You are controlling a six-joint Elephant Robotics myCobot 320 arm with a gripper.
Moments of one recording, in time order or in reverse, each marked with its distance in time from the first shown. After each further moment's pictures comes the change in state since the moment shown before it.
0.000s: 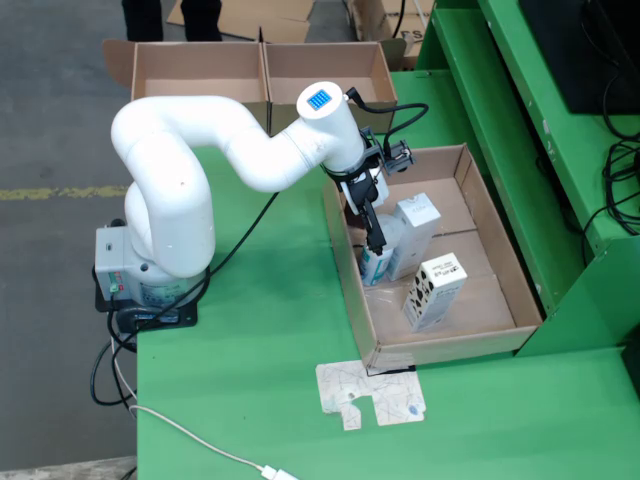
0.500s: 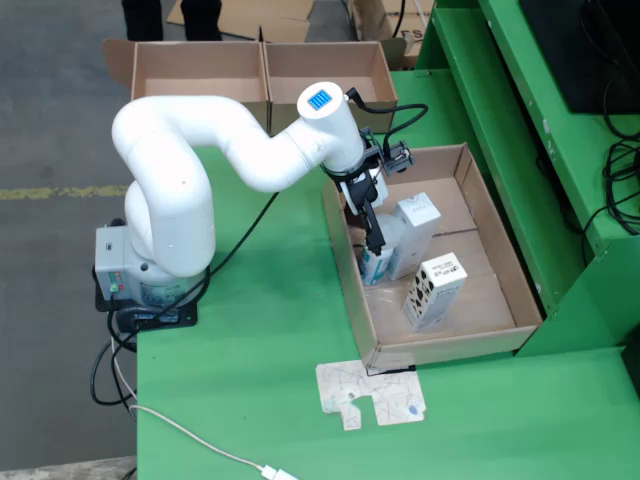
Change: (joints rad) arm 0.006 -0.006 -0.006 0.008 0.000 0.006
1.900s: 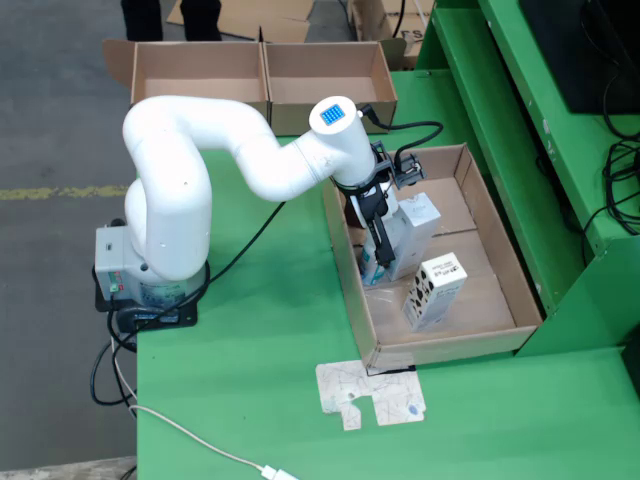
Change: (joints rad) arm -0.137 -0.093 0.092 0.014 0.063 -0.106
